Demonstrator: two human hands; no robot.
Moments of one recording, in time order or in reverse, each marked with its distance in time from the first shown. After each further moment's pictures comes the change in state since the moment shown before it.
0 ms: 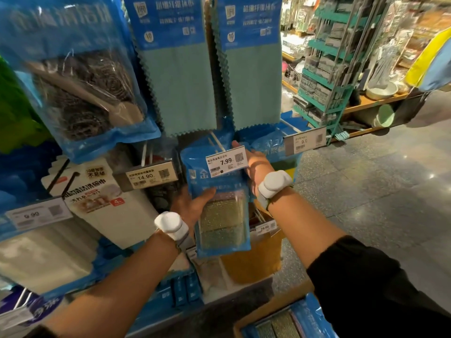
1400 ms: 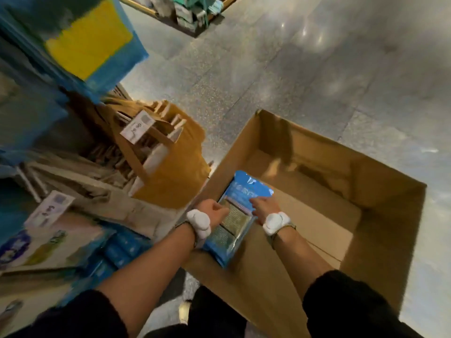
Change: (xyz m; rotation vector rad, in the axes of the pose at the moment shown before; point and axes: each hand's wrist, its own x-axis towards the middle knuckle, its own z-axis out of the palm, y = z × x) left_hand -0.109 -0.355 0.187 1.024 -0.903 -0.342; right_hand -0.146 0.517 -0.255 0.042 0.650 0.589
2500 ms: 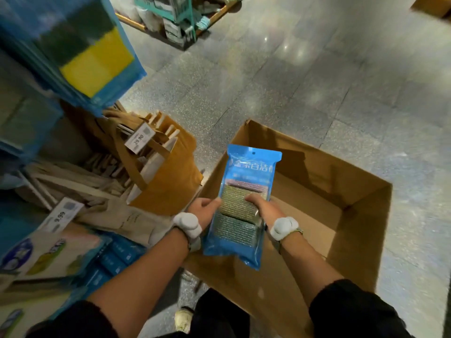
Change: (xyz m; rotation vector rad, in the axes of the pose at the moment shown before) left_hand -0.029 0.004 -0.016 -0.368 0.086 0.031; right_hand -0.070 -0.023 -0.034 0.284 -0.081 -0.086
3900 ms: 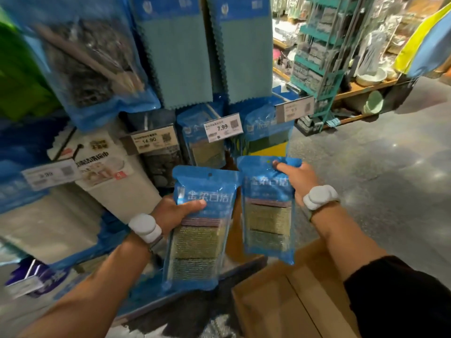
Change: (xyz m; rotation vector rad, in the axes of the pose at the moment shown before) left_hand -0.235 0.047 -0.284 -0.482 0.519 0.298; right_hand -0.131 -0.310 0.229 -0.239 -0.442 -0.522
